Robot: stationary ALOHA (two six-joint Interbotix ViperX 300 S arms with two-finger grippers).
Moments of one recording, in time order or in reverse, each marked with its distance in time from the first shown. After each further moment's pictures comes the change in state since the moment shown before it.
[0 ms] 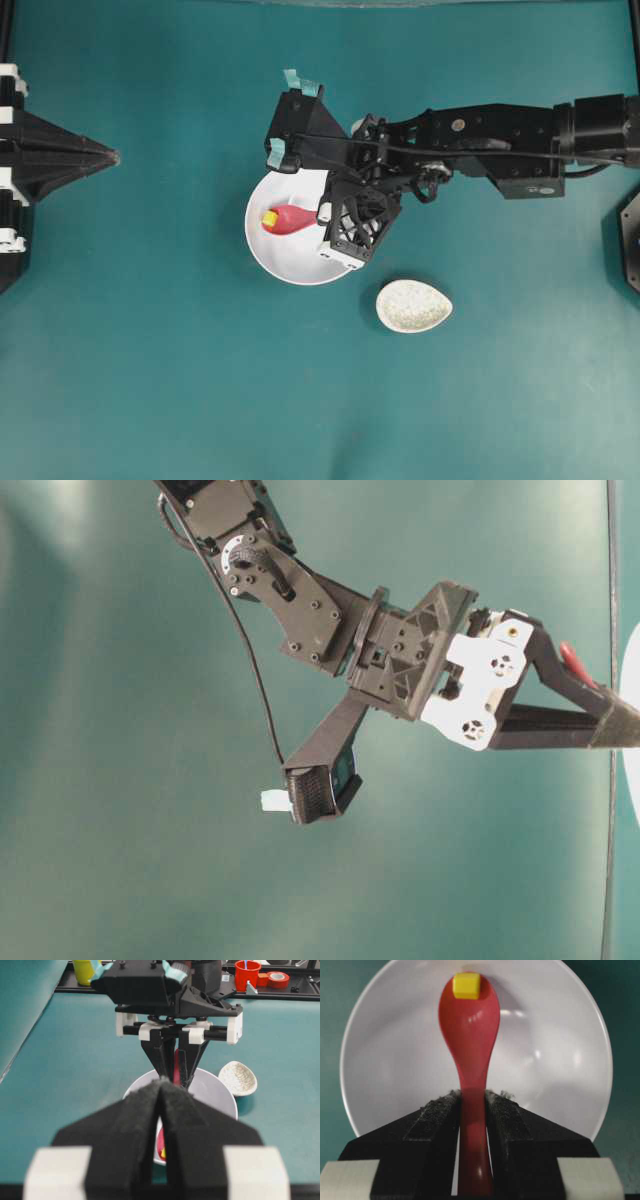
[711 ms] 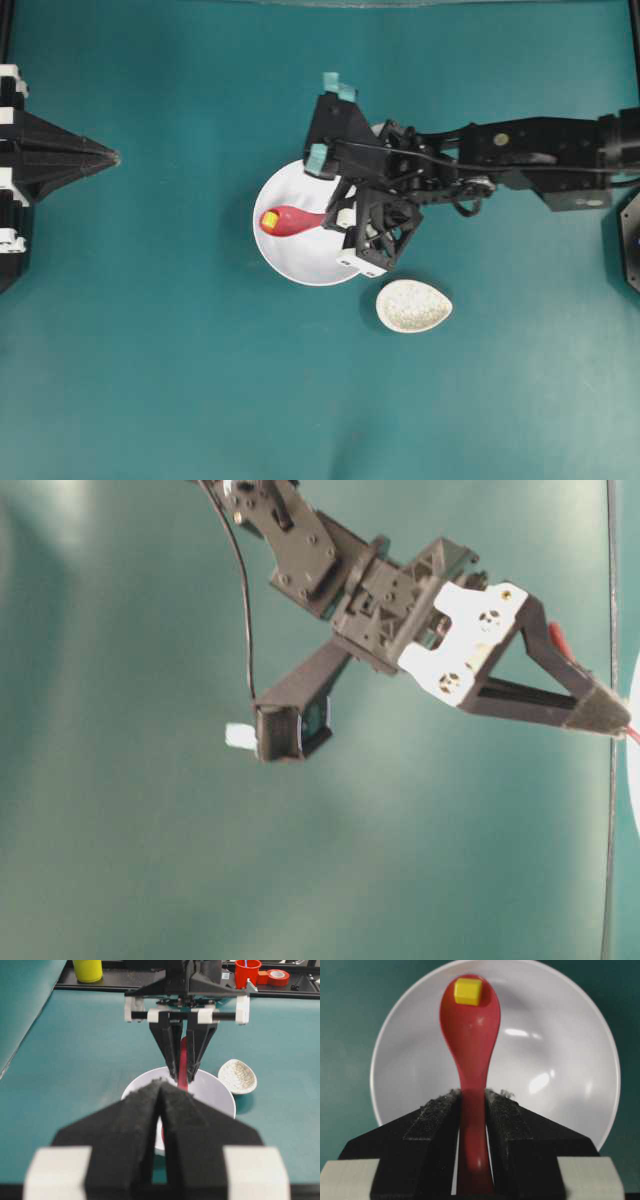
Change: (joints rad) left arm 0.000 0.000 0.000 0.000 0.005 -0.005; right arm 0.026 -0.115 0.167 0.002 -0.229 0.006
